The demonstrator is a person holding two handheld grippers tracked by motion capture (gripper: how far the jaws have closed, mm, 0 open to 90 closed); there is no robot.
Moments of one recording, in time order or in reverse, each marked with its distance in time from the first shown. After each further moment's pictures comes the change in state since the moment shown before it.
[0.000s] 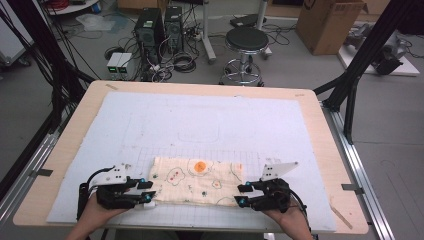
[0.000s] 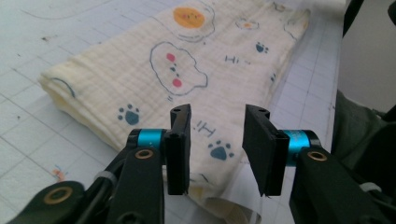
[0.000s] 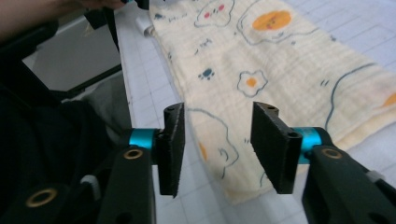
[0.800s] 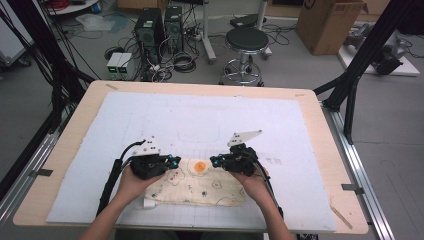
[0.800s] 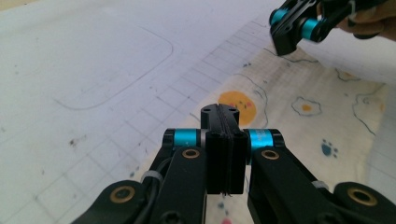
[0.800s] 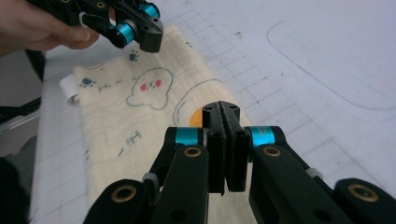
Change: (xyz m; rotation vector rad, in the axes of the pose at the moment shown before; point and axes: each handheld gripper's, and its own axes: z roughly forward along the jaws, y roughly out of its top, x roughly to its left) left arm 0.019 0.070 0.075 -0.012 0.117 0.008; right arm -0.040 0.079 0.072 0.002 -0.109 -0.026
